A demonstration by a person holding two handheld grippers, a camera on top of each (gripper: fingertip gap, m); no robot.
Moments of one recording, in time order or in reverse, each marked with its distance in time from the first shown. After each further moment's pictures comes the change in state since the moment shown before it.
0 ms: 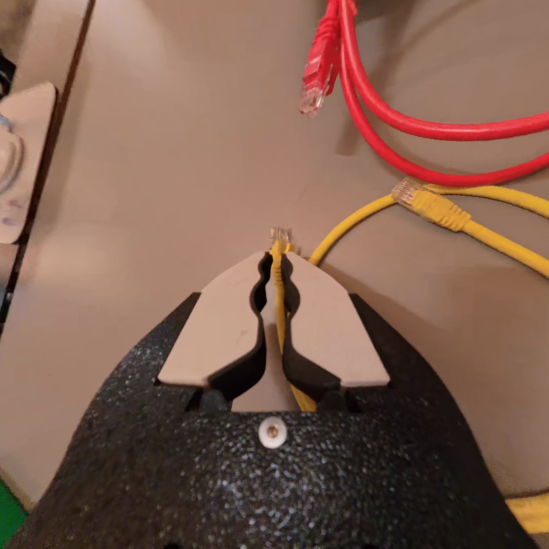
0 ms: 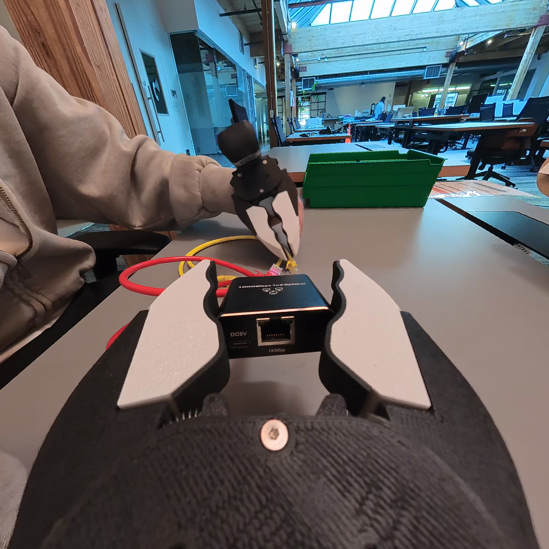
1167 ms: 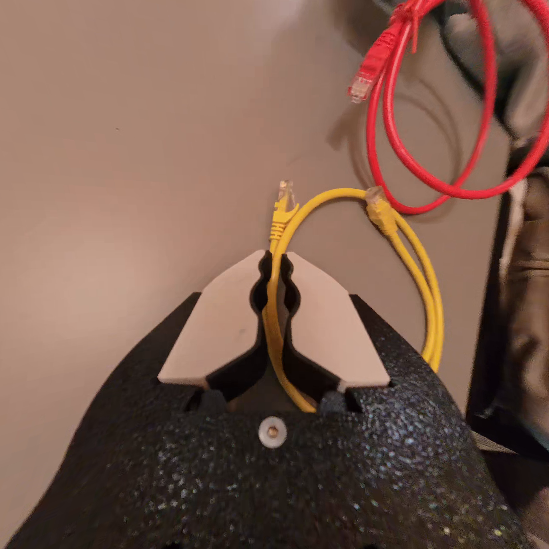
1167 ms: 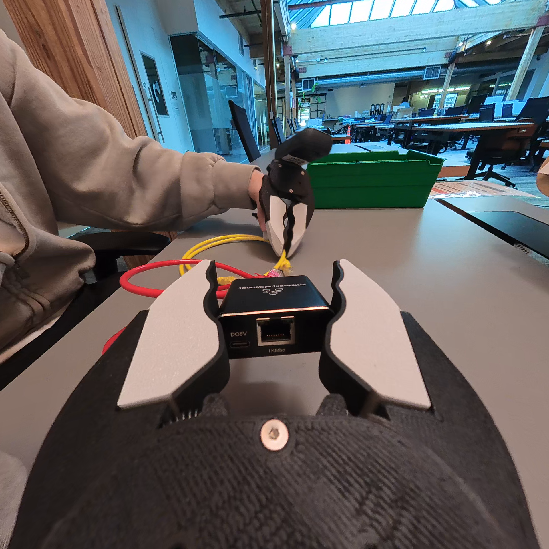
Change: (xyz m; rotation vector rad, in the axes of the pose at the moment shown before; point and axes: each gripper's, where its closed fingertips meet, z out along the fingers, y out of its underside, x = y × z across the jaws) left arm 0.012 0.025 -0.013 -0.031 0.457 -0.587; right arm 0.000 0.000 -0.001 0.003 0.000 0.003
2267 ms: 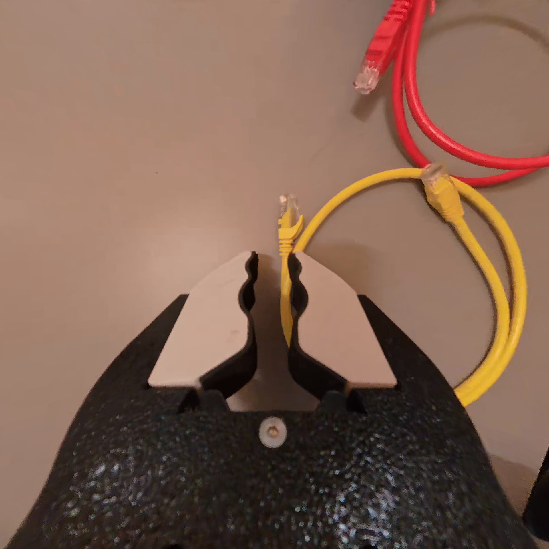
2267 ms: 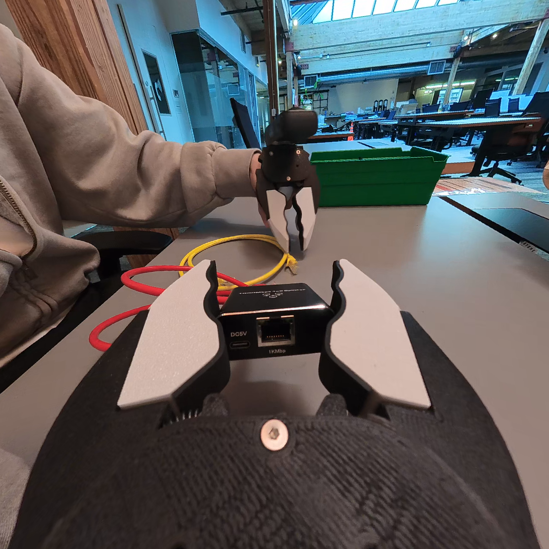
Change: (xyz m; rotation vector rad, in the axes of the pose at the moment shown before) left arm -0.011 -0.011 -0.006 -0.133 -0.235 0.231; right arm 0.000 0.001 0.001 -0.008 -0.008 0.009
